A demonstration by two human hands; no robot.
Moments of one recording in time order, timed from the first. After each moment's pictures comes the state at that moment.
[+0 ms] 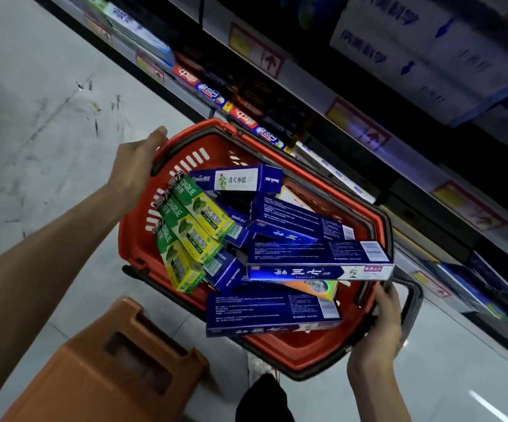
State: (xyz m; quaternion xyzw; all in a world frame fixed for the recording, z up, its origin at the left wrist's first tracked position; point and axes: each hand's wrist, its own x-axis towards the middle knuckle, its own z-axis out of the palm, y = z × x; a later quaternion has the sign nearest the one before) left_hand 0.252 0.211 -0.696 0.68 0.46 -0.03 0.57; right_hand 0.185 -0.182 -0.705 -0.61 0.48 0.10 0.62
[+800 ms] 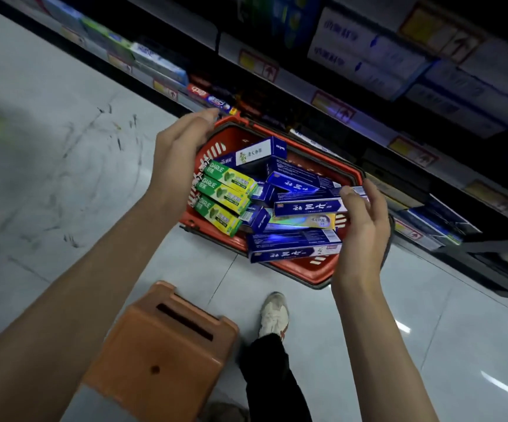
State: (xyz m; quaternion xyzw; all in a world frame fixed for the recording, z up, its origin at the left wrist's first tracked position) left_hand 0.139 0.144 -0.498 0.68 0.28 0.03 0.68; right_hand 0.117 -0.078 -0.518 -0.65 0.32 0.05 0.69
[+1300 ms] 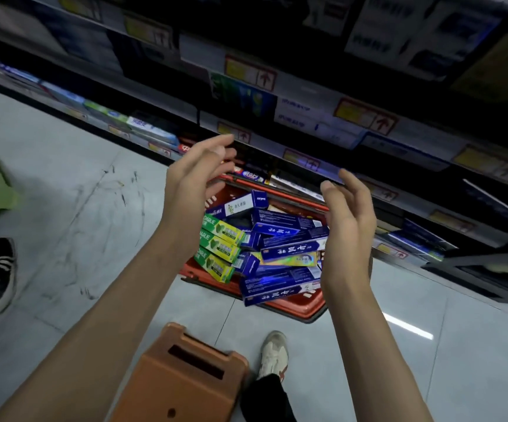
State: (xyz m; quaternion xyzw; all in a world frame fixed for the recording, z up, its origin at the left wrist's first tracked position) left_hand 0.199 0.111 -0.401 0.68 0.22 0.00 0.70; right_hand 0.188 -0.074 -0.417 -0.67 0.23 0.01 0.70
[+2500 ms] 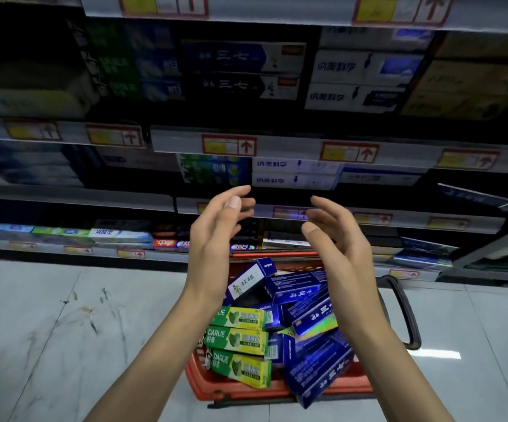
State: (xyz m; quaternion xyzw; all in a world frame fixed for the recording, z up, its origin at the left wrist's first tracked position) left_hand 0.253 0.160 -0.473 0.71 -0.03 0.00 0.70; right_hand 0.200 -0.001 -0.469 -0.72 0.12 -0.11 0.67
